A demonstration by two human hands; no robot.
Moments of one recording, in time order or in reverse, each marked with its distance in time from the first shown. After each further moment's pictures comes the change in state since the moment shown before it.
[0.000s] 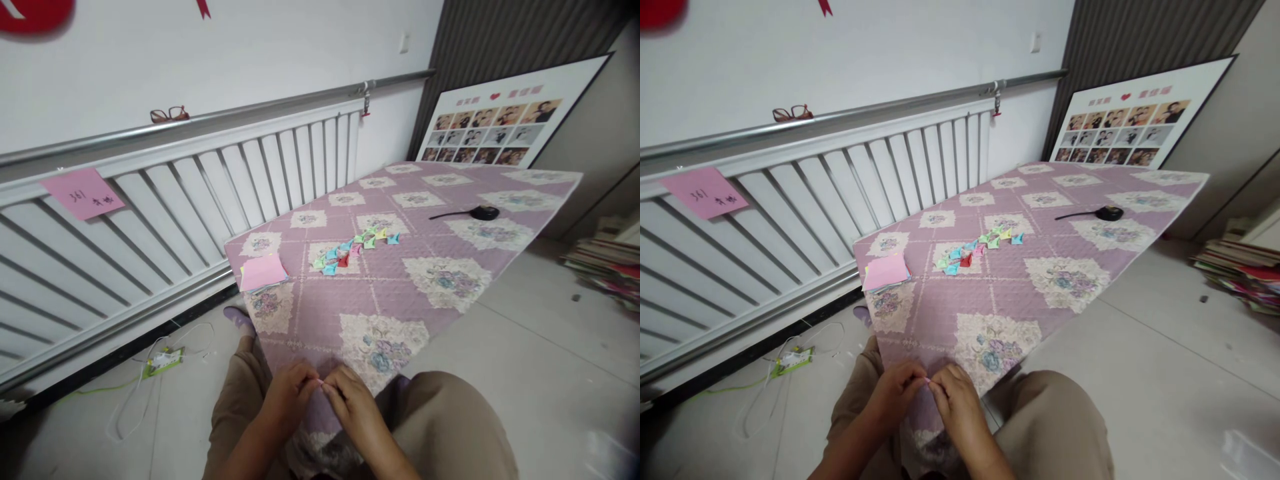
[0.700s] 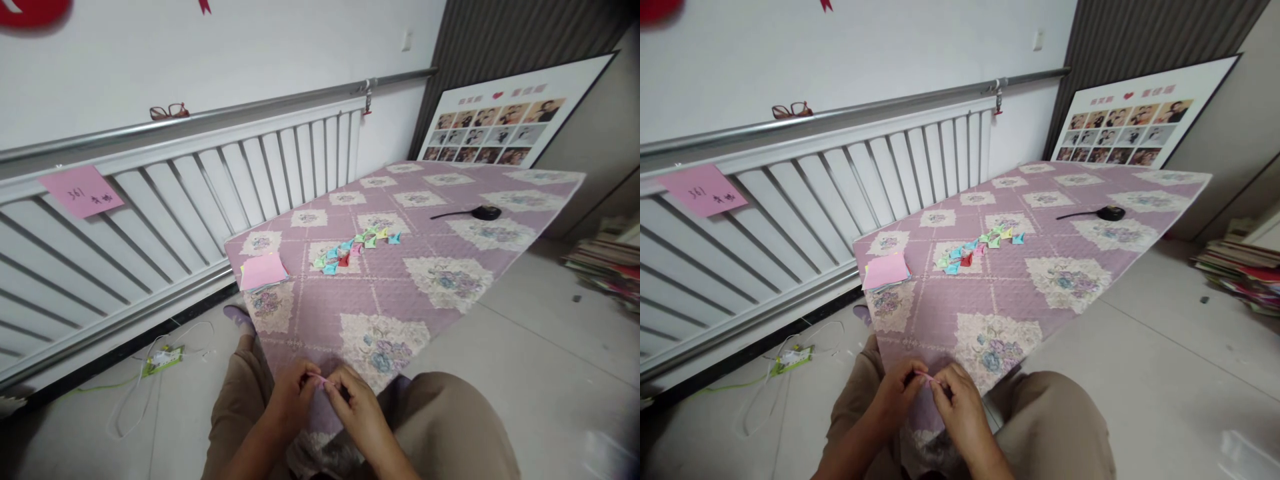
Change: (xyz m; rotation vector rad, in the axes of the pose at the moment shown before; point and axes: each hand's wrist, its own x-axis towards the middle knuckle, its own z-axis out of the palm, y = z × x) left_hand -0.002 0.003 0.010 -0.264 0.059 -0.137; right_hand 0.001 -0.003 -0.002 0.090 0.007 0.153
